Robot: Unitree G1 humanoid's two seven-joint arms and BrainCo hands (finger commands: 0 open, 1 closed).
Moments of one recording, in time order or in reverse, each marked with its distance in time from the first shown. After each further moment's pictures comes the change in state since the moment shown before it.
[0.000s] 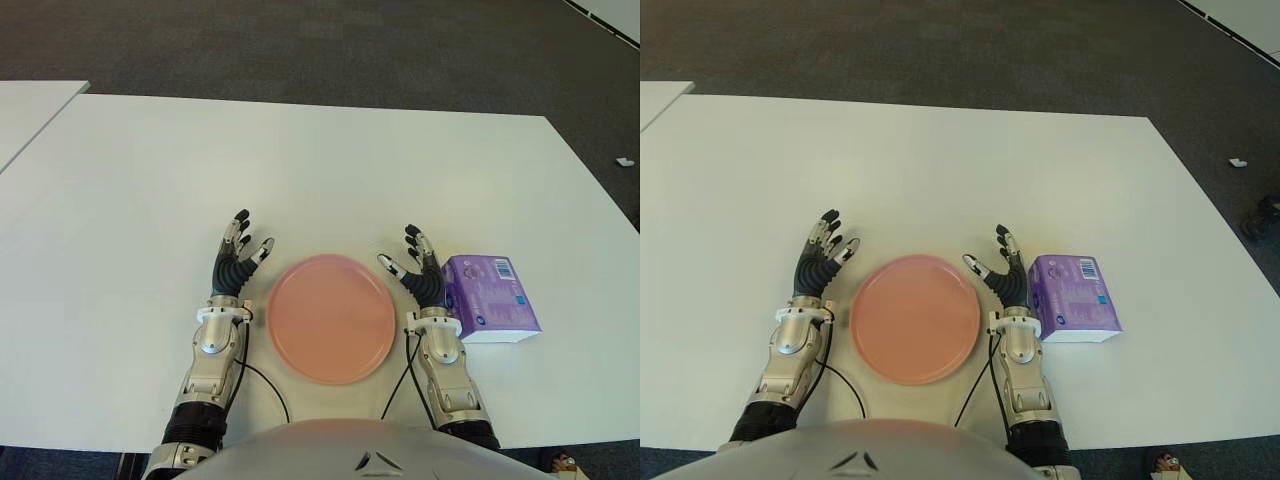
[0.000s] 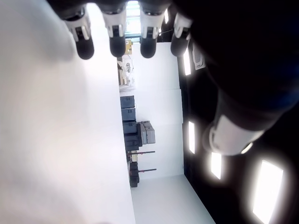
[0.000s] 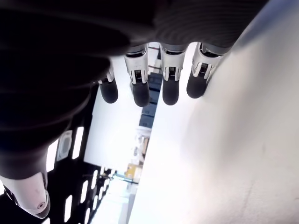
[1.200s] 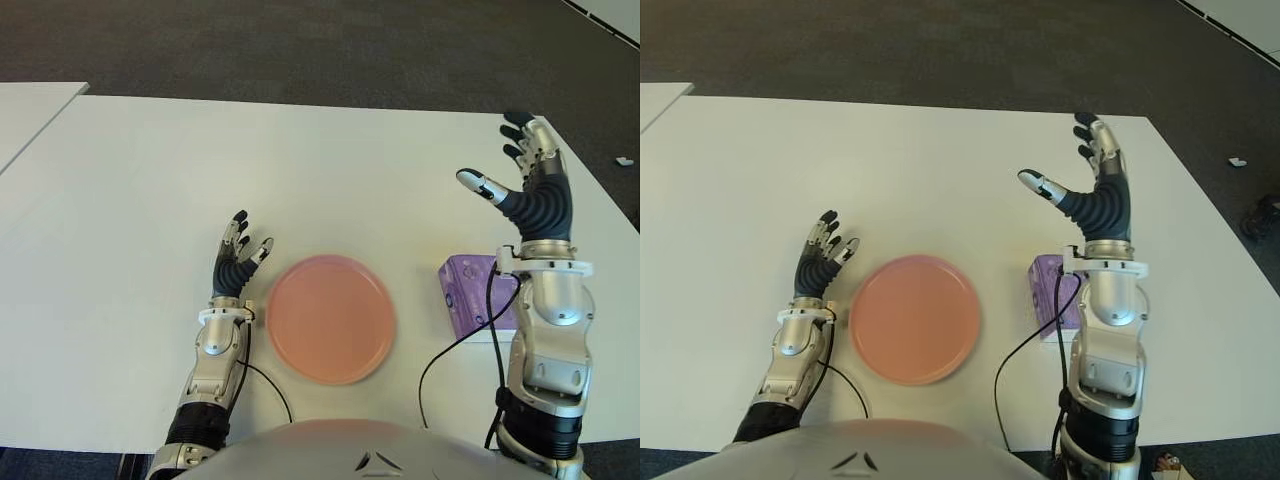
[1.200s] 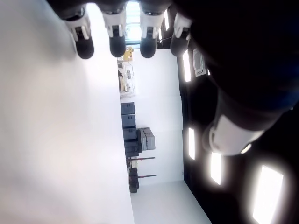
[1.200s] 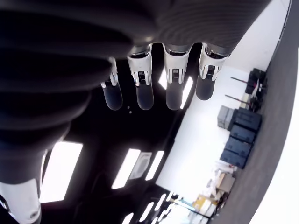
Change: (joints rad) left arm -0.005 -0.027 -0.002 0.017 0.010 -0.014 0.027; right arm -0.213 -0.197 -0.237 -0.783 0.027 0.534 0.233
